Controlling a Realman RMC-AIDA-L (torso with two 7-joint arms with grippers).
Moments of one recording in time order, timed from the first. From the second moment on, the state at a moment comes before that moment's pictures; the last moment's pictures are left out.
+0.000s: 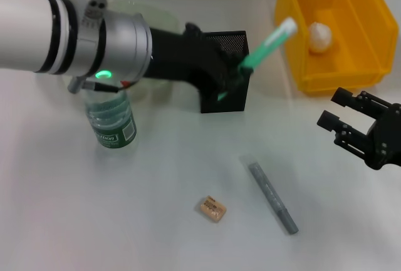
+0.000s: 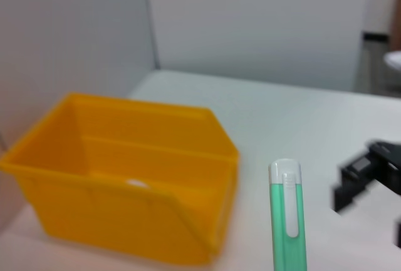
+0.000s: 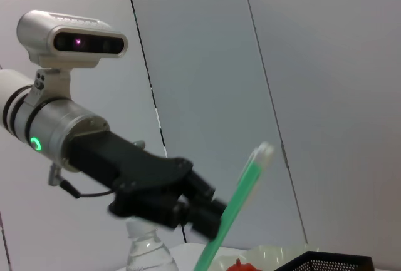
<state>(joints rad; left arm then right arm) -0.42 -2.07 1.60 1.61 2.12 1.20 -2.25 0.30 2.08 -0.48 -0.39 -1.79 -1.75 0.93</state>
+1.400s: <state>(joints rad) -0.26 -2.08 1.97 1.50 1.94 0.37 -2.08 0.30 2.08 -0.49 -0.34 -1.79 -1.76 0.93</state>
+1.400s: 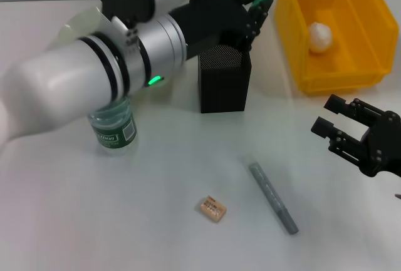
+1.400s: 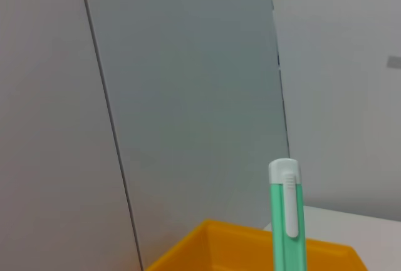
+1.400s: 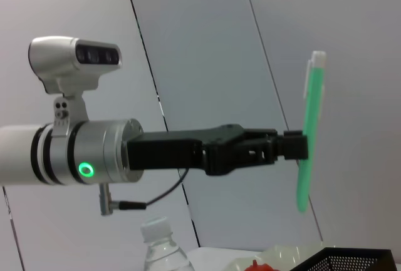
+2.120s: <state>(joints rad) -0.25 -2.08 2.13 1.41 1.94 0.11 -2.09 0.30 2.08 -0.49 -0.34 -1.79 -1.78 0.94</state>
